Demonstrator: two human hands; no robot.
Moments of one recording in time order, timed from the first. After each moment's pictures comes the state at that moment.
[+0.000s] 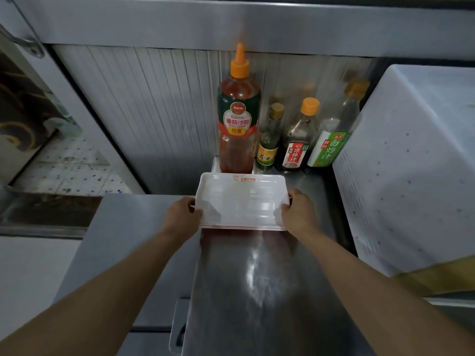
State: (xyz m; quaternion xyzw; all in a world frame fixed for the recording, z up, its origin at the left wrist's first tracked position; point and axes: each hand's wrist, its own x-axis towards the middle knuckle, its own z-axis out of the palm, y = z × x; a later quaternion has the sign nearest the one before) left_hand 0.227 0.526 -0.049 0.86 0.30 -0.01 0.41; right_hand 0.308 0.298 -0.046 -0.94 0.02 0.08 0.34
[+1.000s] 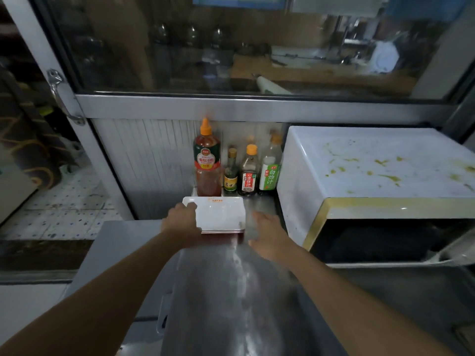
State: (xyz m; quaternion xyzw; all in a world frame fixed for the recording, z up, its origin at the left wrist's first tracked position) left_hand 0.144 0.436 0.101 0.98 0.16 -0.08 0.13; right_hand 0.177 0.235 0.085 -0.96 -0.15 0.13 0.20
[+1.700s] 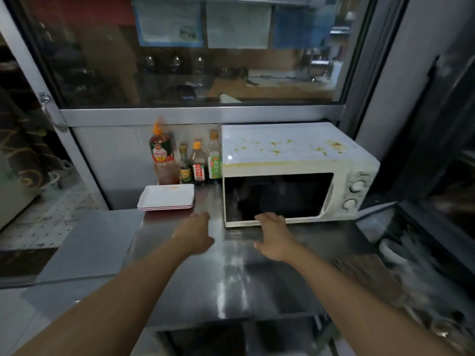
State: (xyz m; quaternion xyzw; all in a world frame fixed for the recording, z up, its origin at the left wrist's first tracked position) left_hand 0.007 0.197 0.133 0.99 0.07 -0.09 0.13; right_hand 0.032 -0.004 0.124 -0.96 -0.16 0.08 0.20
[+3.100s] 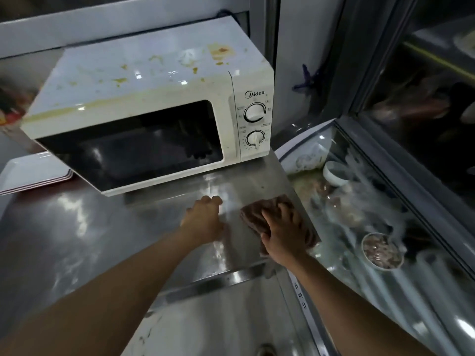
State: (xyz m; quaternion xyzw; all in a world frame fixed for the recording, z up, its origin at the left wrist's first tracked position) left_hand 0.086 -0.102 0.023 0.98 -0.03 -0.18 0.09; right_hand 0.058 -0.286 -0.069 -0.99 0.00 0.05 0.14
